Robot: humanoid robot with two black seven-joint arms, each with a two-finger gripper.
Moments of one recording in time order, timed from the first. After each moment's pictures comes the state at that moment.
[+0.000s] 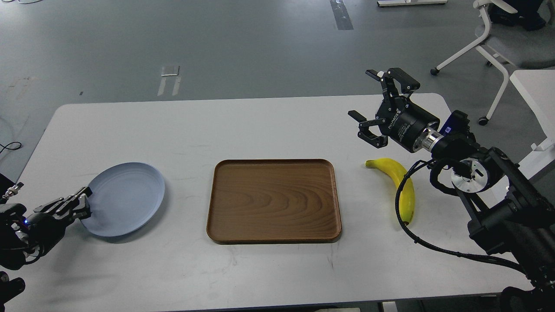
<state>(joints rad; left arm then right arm) -0.47 0.69 -0.09 -0.64 1.19 0.44 -0.49 0.46 -0.27 1.22 1.16 -0.52 0.35 -0.19</state>
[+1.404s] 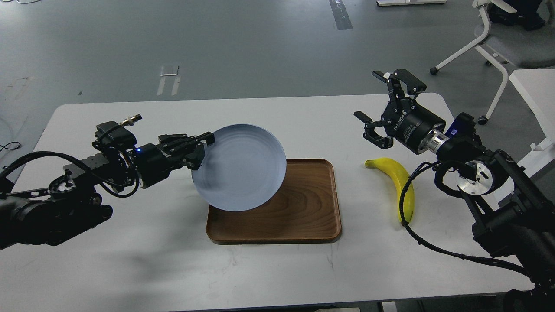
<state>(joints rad) -0.90 0.45 0.03 -0.91 1.48 0.30 -0.49 0.44 -0.28 1.24 1.17 -0.52 0.35 -0.19</state>
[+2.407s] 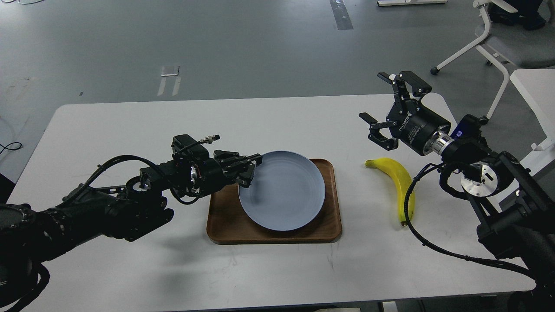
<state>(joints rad) -0.91 0.17 0.10 -0.64 1.48 0.30 -0.49 0.43 -0.30 1.25 1.17 -0.52 0.35 -0.18</state>
